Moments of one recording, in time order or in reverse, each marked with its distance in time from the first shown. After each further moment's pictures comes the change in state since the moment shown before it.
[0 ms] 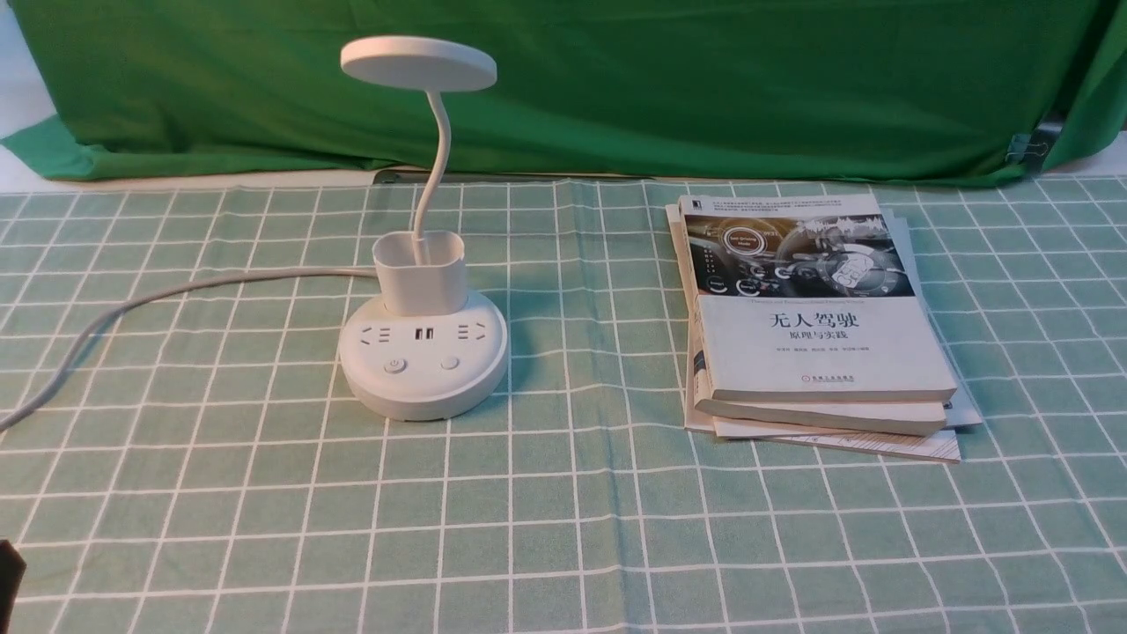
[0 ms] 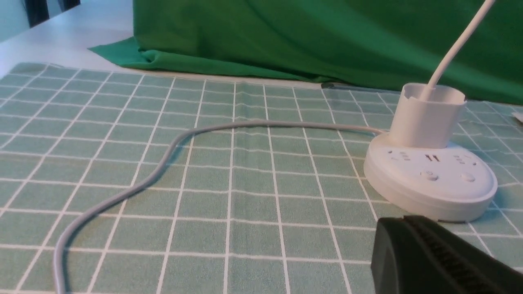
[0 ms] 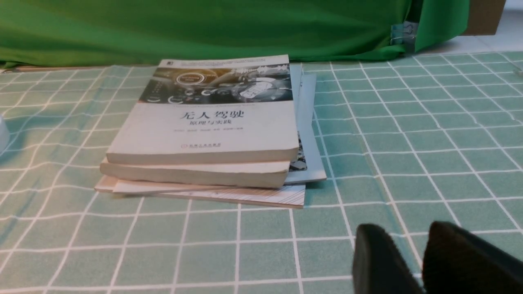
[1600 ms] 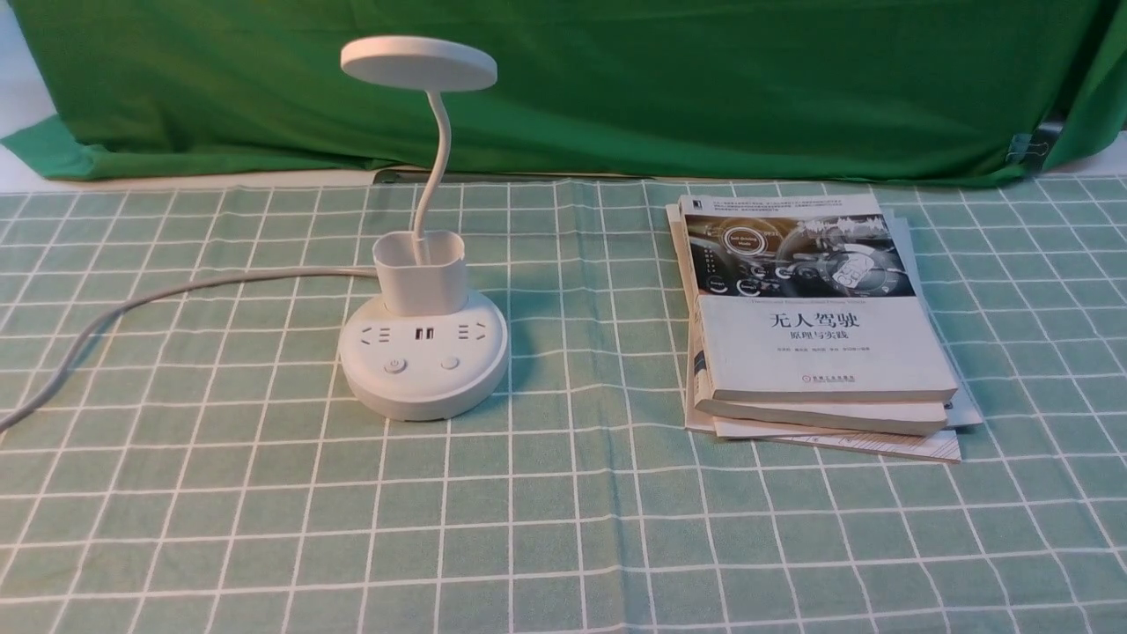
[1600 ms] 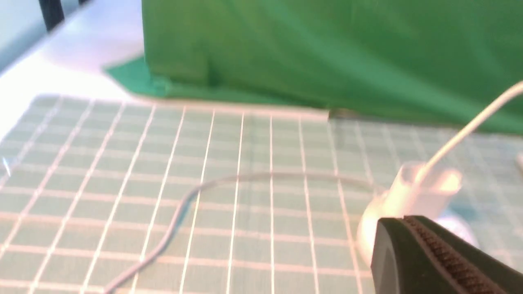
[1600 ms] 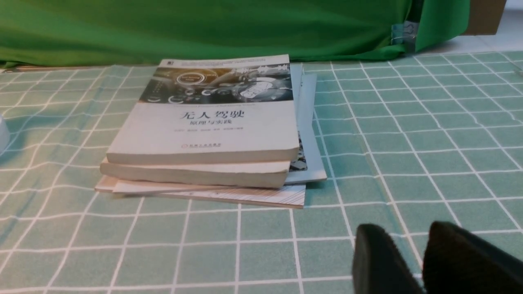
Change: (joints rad) right arm 0.000 0.000 0.000 0.000 0.000 0.000; left arm 0.000 0.696 -0.702 0.091 0.298 -0.111
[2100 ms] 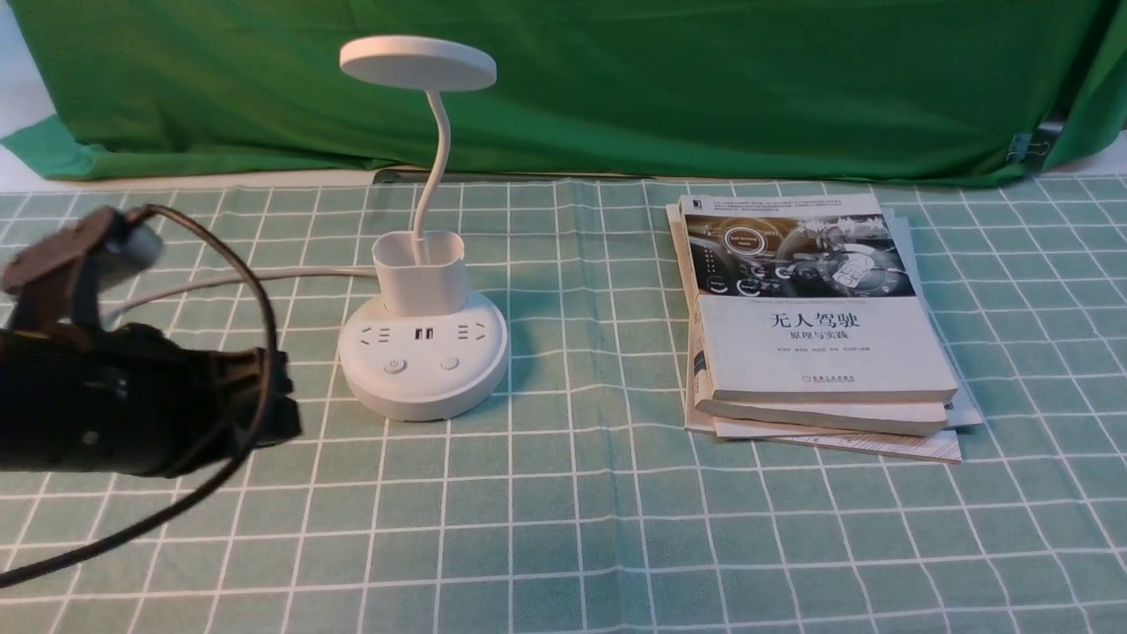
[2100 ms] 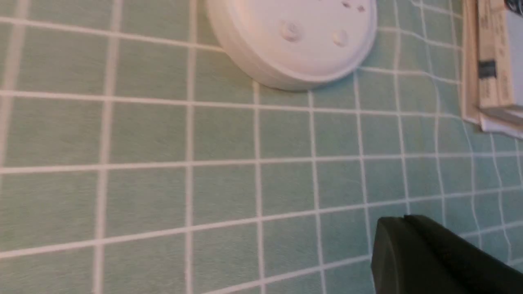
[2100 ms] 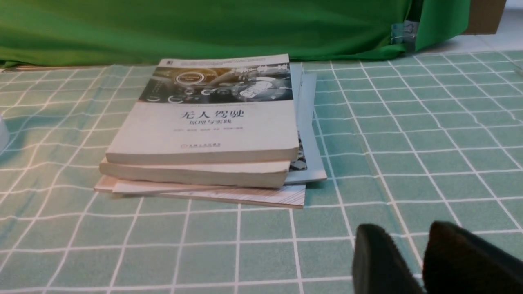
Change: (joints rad) right arm 0.000 0.000 0.000 0.000 0.000 0.000; left arm -0.075 0.549 -0.013 -0.843 0.169 0.586
